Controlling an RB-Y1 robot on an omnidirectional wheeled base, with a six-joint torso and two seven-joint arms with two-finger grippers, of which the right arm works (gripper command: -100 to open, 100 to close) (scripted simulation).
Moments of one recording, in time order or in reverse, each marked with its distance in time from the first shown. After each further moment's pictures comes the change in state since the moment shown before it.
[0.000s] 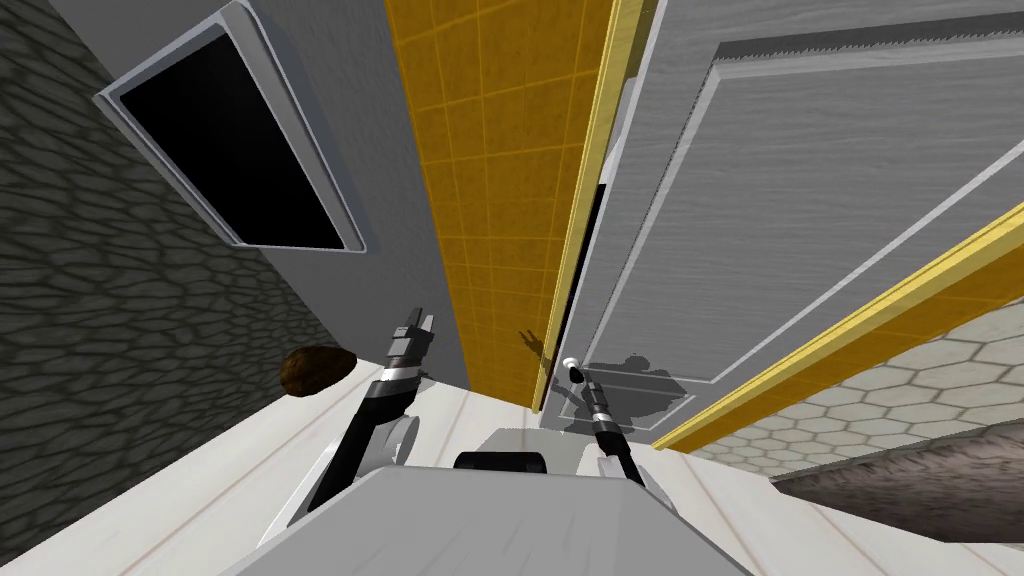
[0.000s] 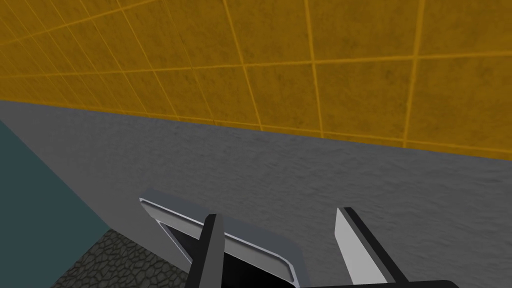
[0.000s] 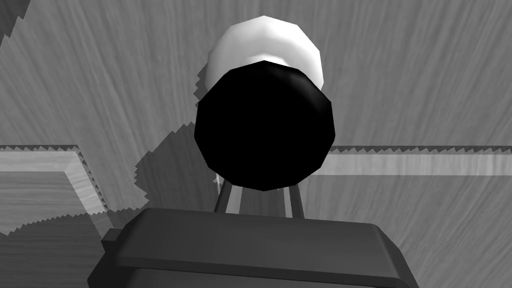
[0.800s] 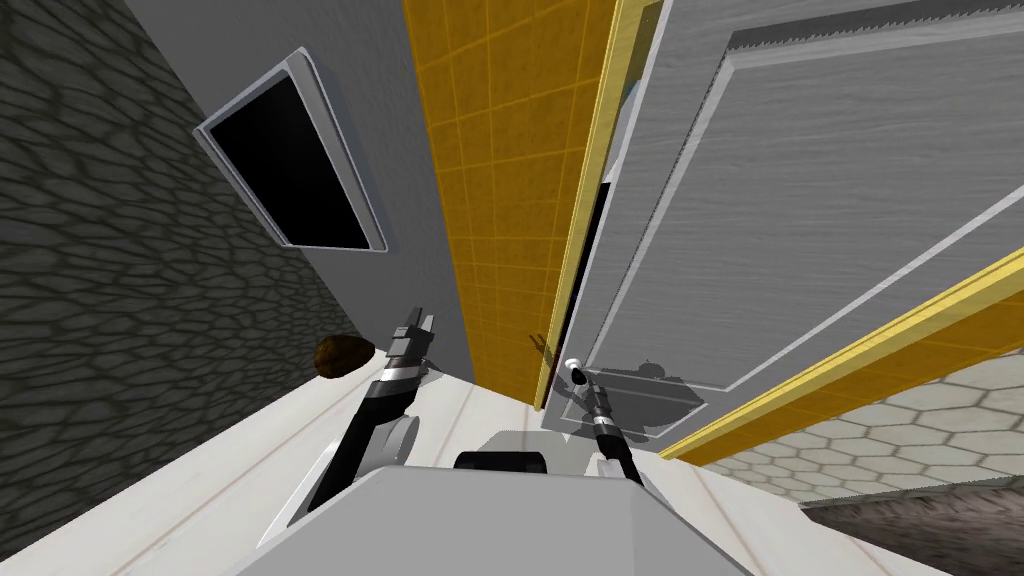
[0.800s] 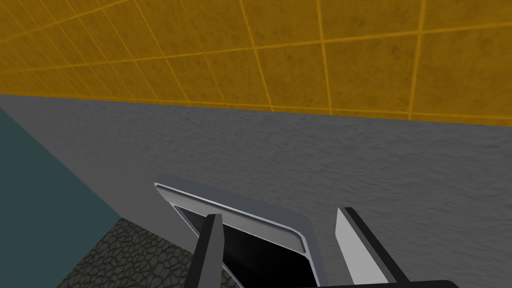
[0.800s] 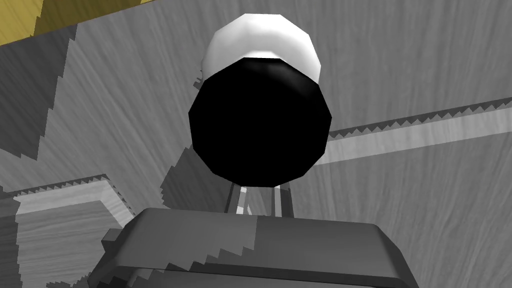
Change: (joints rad) arm 0.007 0.001 0.027 0.014 -0.092 -0.010 -0.161
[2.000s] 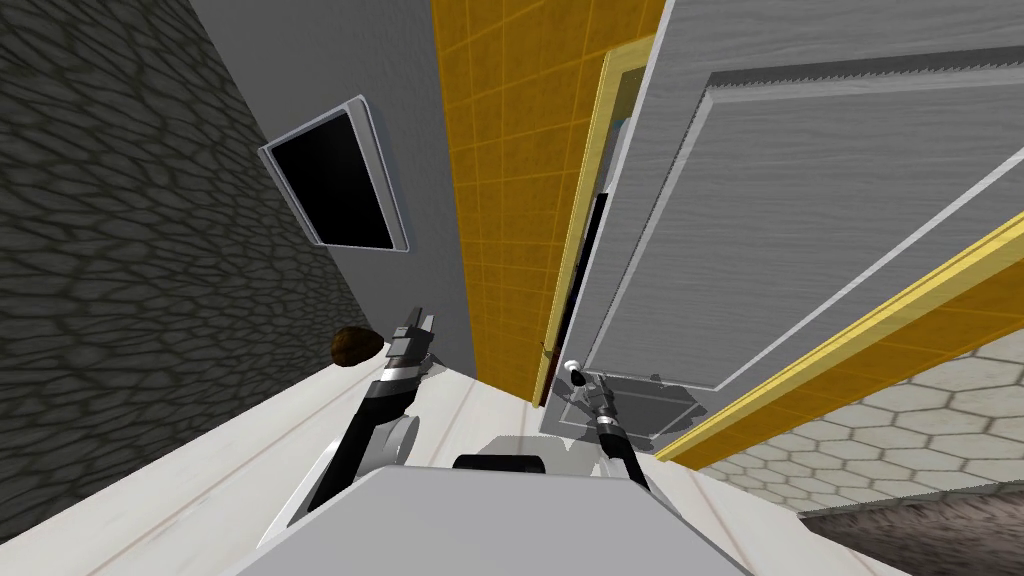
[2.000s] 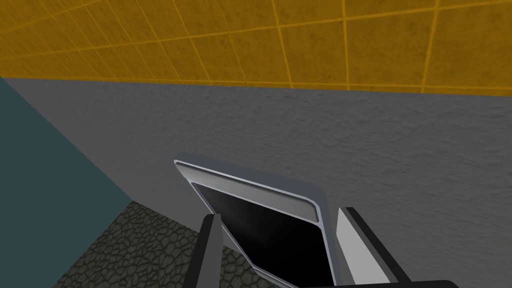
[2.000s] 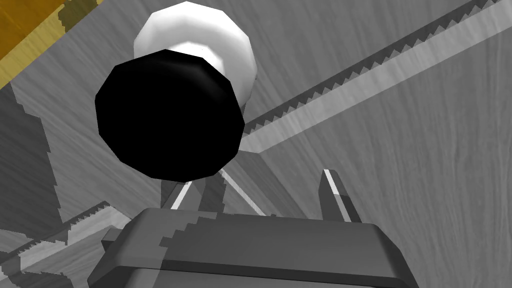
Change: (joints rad) arm 0.016 -0.024 0.030 -0.038 -0.120 0.035 -0.260
